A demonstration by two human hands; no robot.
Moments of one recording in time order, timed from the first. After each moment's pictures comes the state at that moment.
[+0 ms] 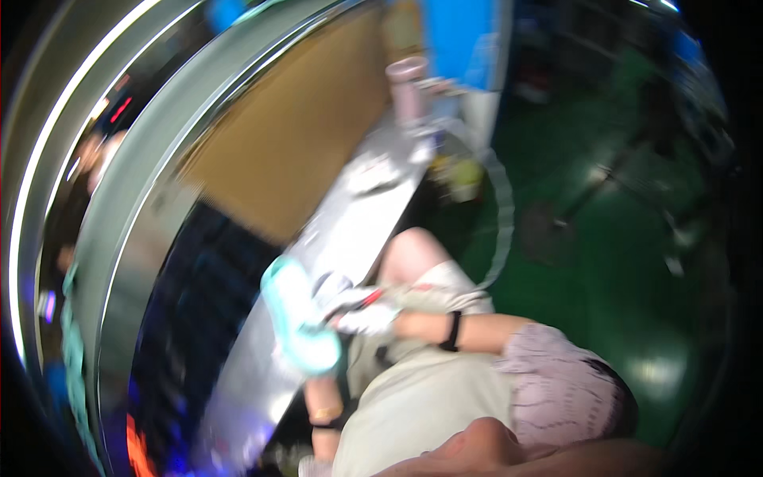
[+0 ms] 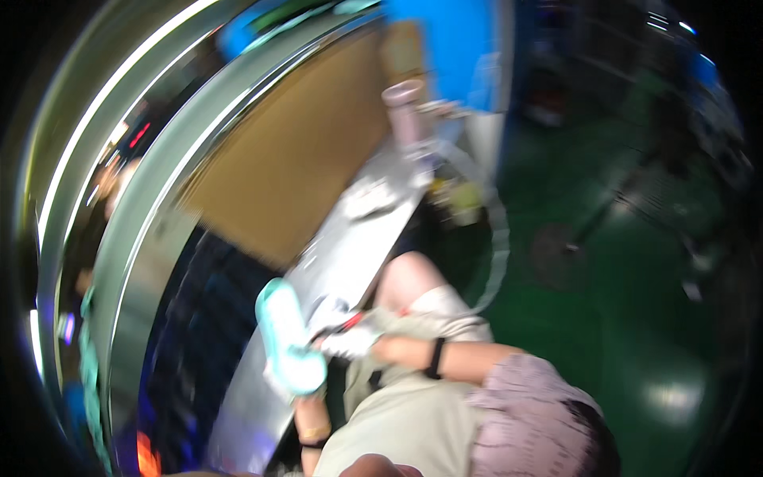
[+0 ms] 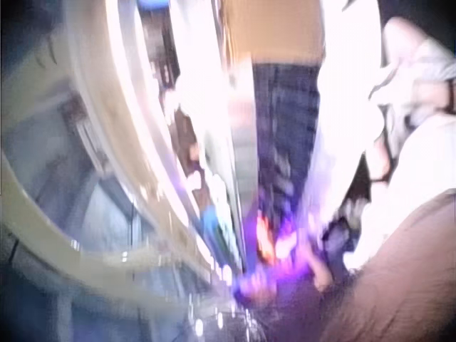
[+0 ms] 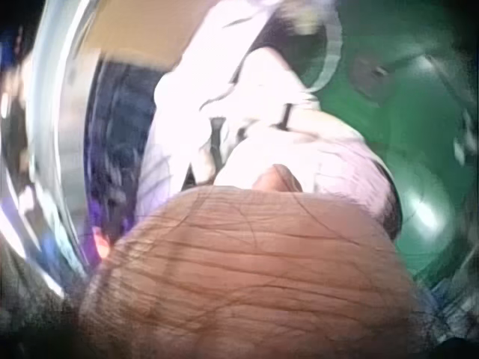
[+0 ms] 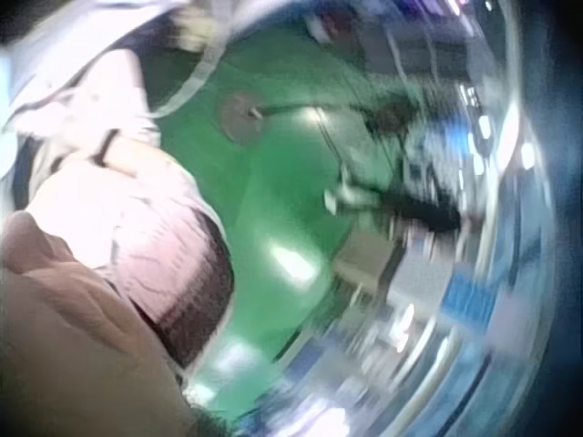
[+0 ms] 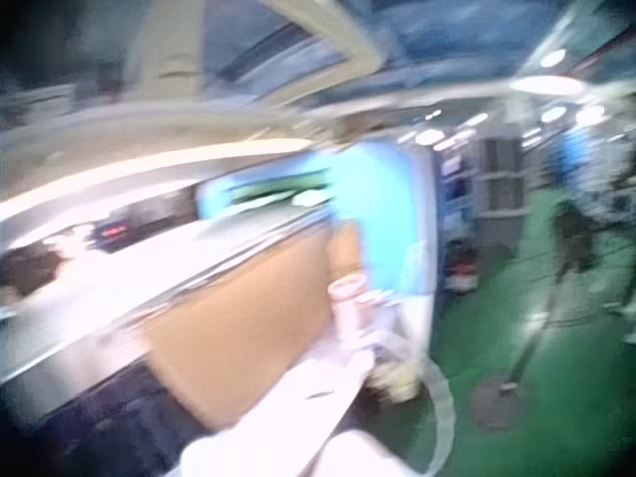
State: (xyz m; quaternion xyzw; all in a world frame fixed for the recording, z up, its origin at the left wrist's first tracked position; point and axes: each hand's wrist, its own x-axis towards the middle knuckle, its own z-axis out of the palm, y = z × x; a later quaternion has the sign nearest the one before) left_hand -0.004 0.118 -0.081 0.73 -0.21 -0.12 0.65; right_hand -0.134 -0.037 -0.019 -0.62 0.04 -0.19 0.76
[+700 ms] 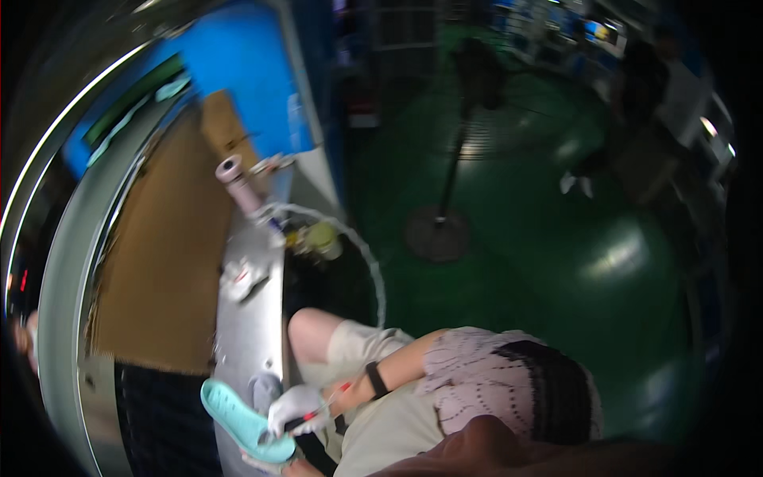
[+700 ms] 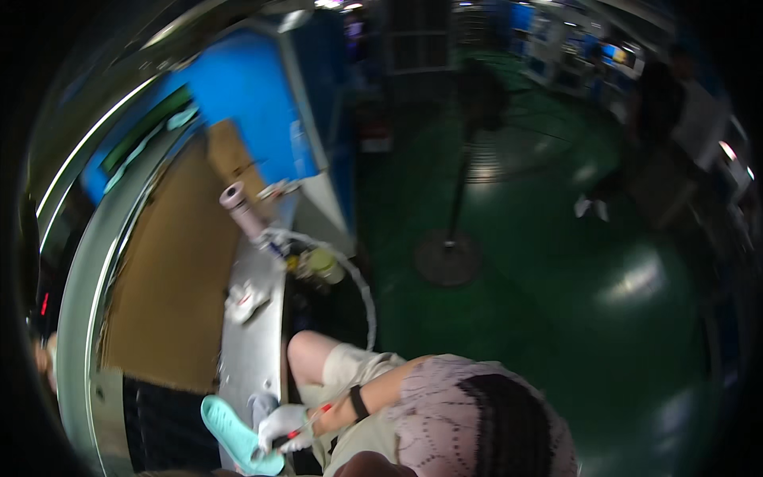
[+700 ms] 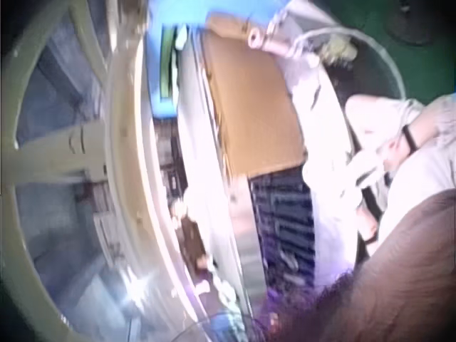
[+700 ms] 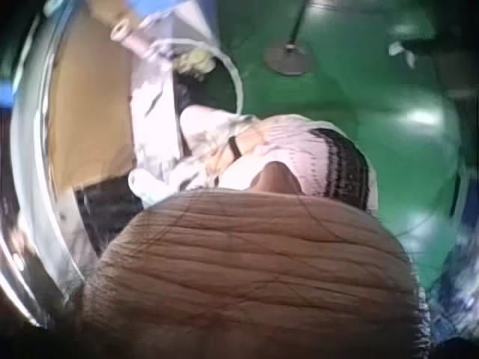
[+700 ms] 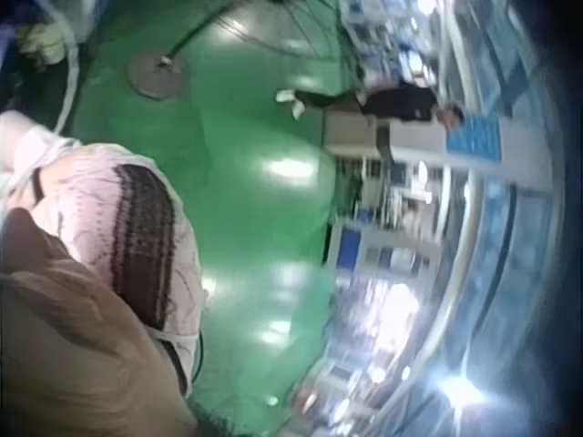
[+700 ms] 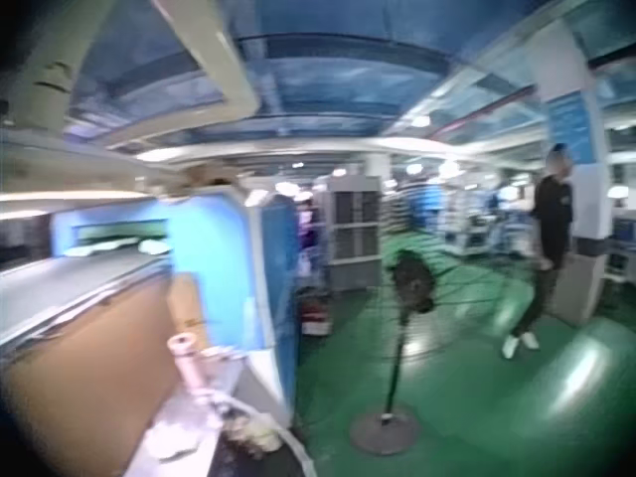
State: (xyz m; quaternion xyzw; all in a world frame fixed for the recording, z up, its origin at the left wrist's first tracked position) left_hand -0.138 -0.075 -0.028 0.10 -0.11 -0.72 0.68; right_hand -0.129 -0.040 -0.009 -0.75 -0.16 -0.36 0.53
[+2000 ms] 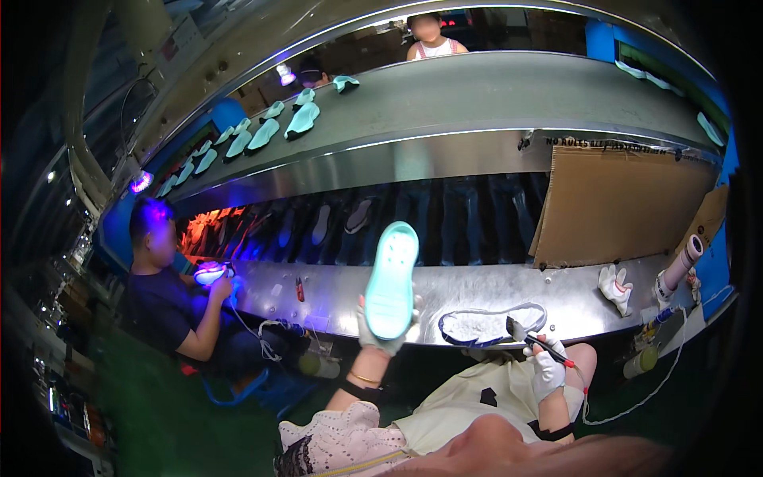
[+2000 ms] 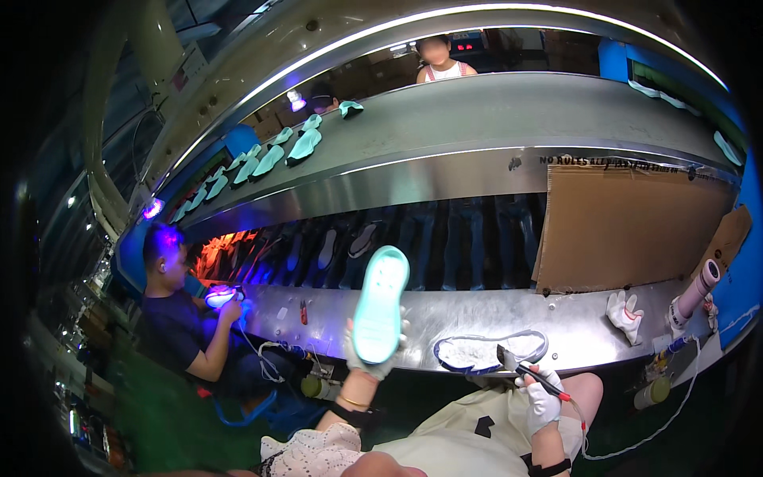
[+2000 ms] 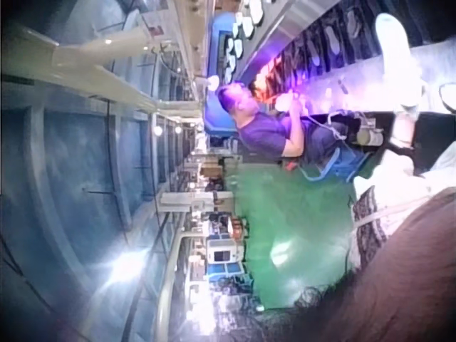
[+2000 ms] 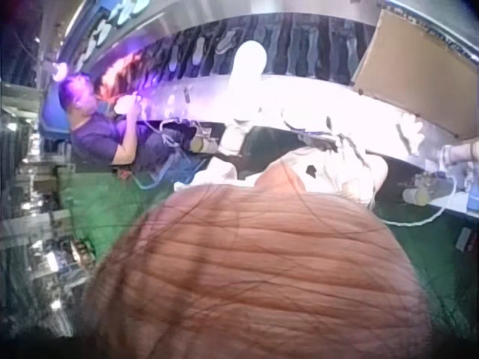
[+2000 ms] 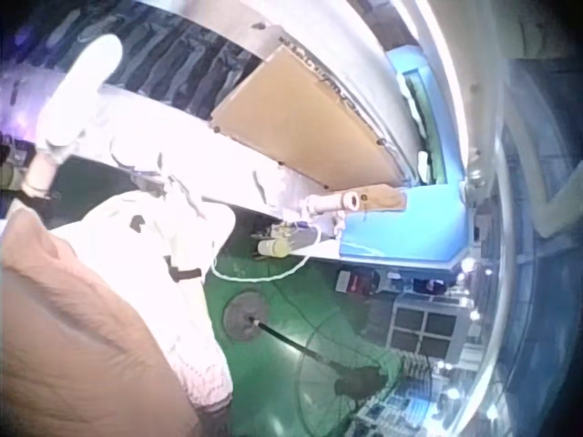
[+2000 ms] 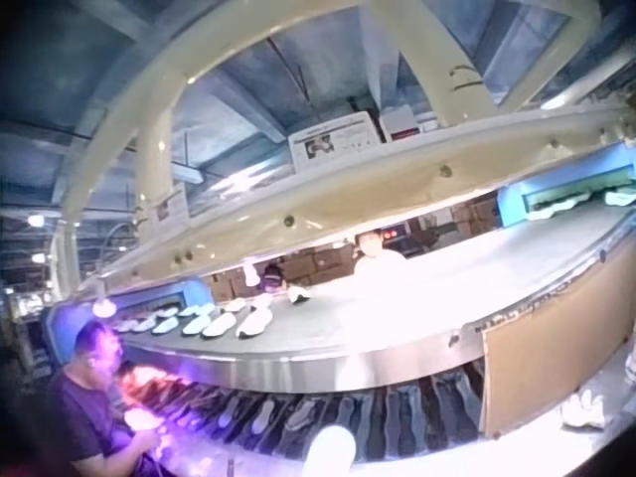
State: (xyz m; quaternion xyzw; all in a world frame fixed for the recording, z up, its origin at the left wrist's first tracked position) left_hand 0.038 0.217 0.031 0.13 -0.06 -0.24 0.96; right_hand -0.119 -0.074 -0.040 -0.44 0.13 -0.19 0.87
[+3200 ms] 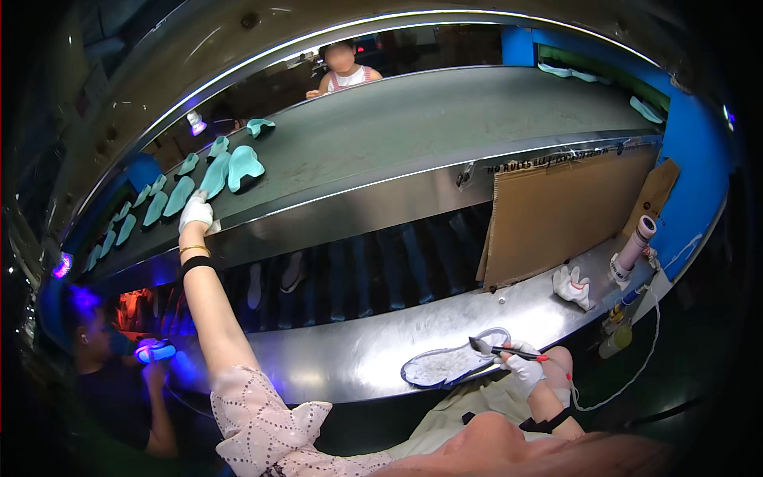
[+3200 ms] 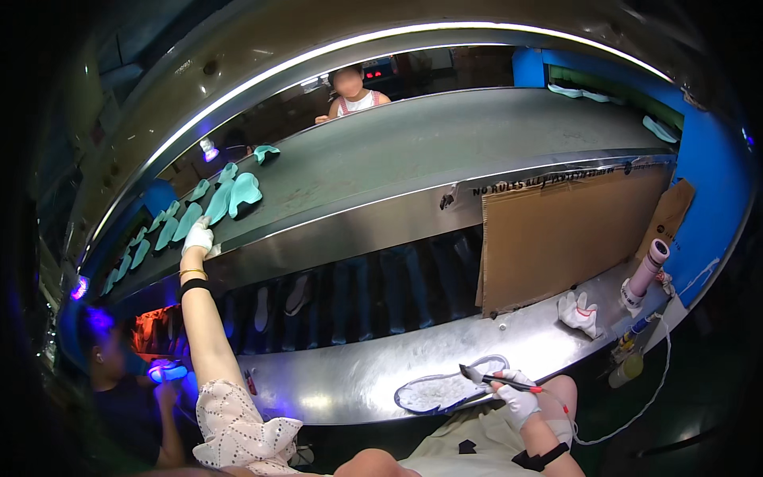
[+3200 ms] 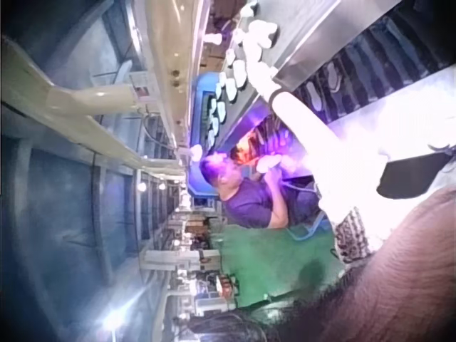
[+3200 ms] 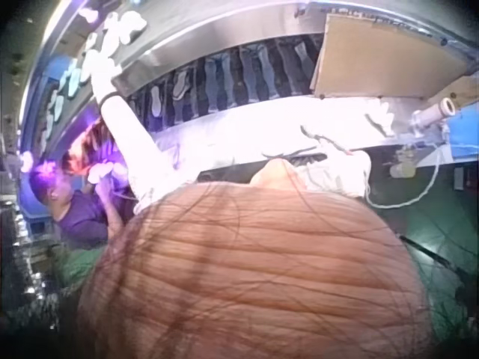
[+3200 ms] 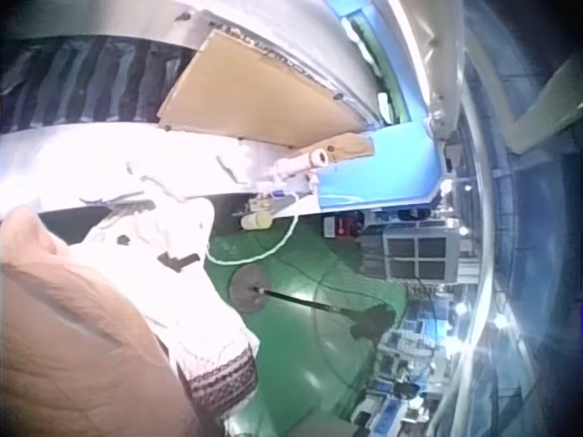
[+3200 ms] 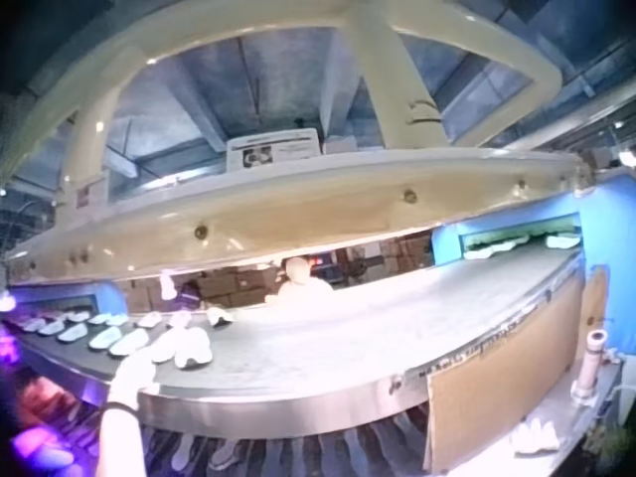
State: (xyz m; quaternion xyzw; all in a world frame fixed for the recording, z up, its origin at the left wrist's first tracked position) left_hand 0.390 0.356 0.253 0.97 -0.06 0.22 0.12; right_hand -0.079 -0.093 -0.044 -0.53 0.23 -0.15 0.80
